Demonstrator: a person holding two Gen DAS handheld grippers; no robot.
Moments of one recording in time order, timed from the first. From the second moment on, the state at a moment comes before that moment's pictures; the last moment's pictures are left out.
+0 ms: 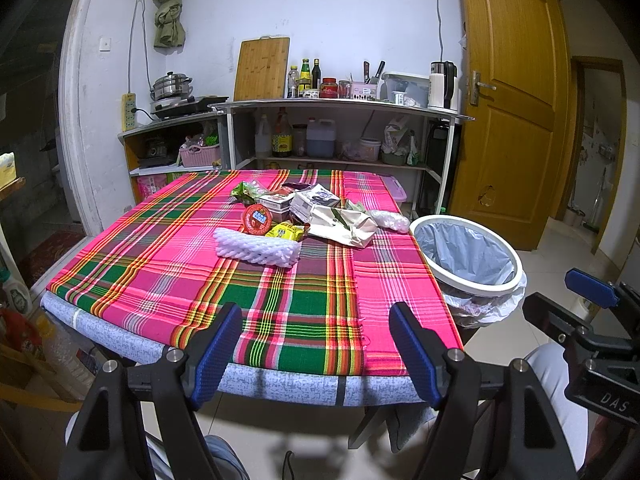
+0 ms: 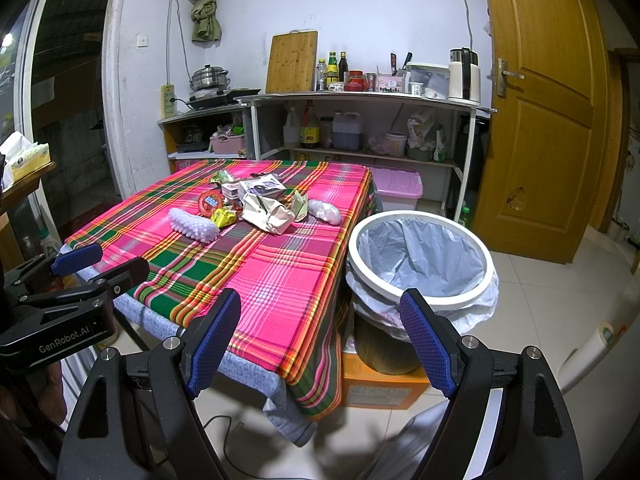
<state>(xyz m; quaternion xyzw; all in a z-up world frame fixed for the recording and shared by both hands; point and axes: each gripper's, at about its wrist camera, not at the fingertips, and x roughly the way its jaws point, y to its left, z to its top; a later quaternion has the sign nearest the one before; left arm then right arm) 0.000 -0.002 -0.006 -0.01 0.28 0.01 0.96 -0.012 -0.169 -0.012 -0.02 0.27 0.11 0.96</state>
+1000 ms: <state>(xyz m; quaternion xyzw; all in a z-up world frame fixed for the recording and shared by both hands) -0.003 0.002 -0.001 -0.01 0.27 0.01 0.96 -0.012 -0.170 -0.012 -0.02 0.27 0.12 0.96</state>
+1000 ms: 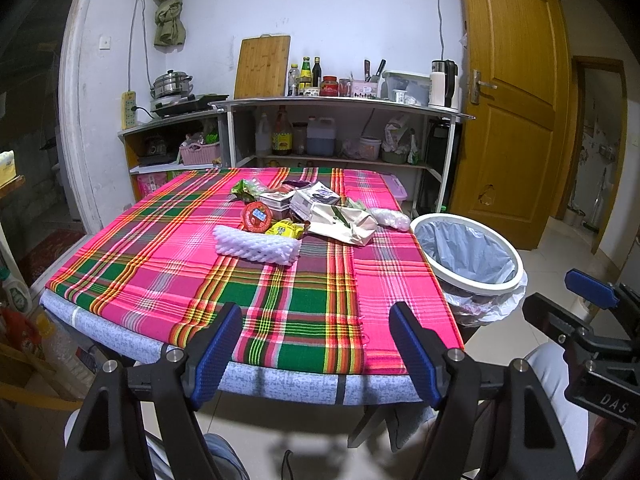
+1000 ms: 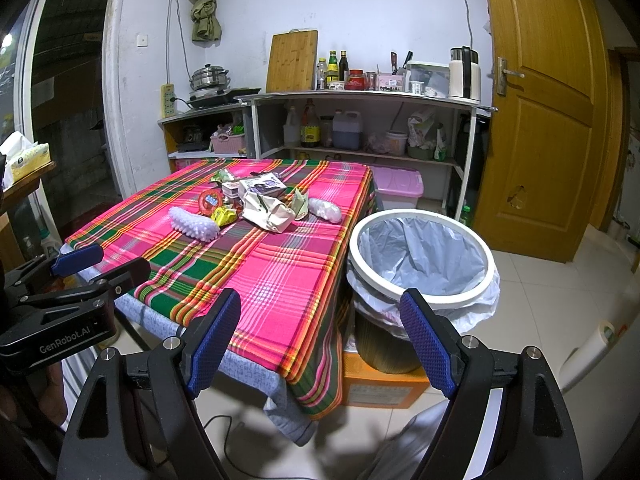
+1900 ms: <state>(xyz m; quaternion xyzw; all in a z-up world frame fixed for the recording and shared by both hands) 0.139 0.083 -0.022 -0.10 0.32 0.02 0.94 0.150 -0.106 -0.026 -0.08 0.31 0.24 0.92</state>
